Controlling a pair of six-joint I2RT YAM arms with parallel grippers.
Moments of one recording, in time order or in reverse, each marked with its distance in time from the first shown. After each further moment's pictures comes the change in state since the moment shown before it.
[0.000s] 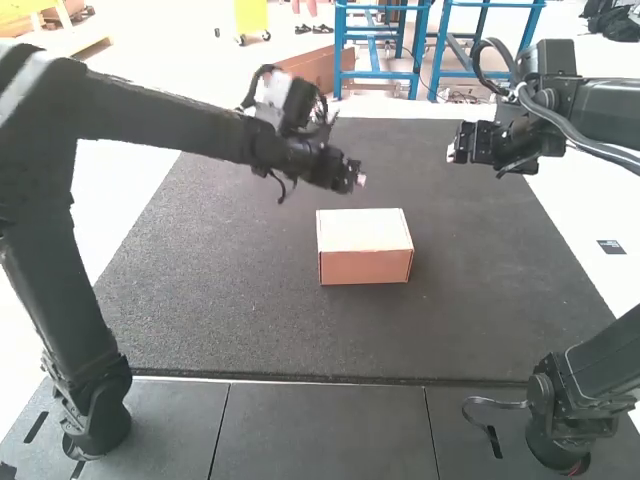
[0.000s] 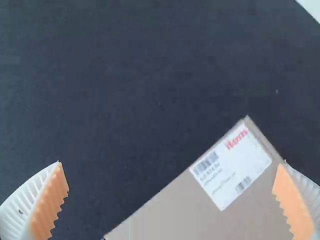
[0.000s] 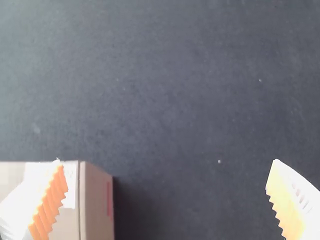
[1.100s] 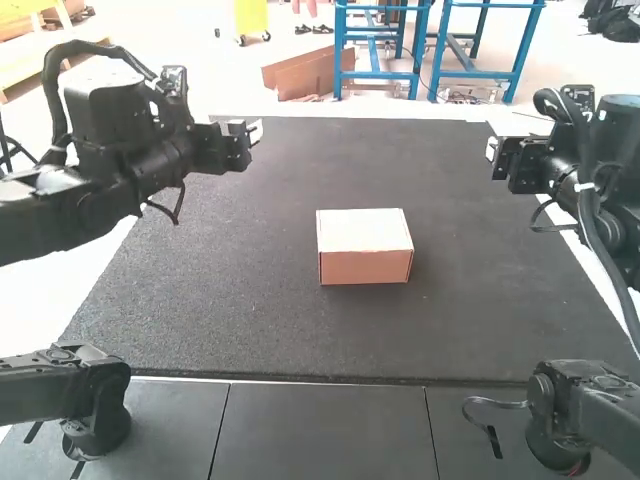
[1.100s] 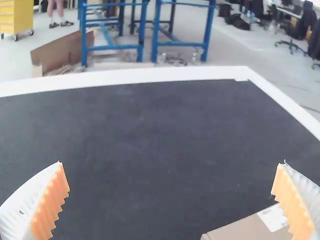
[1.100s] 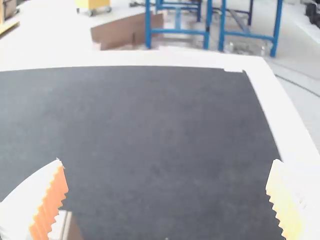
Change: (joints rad) left arm 0.136 -0.858 -0.640 0.248 -0.191 -0.048; right arm 0.002 -0.750 -0.568 0.409 0.134 -0.123
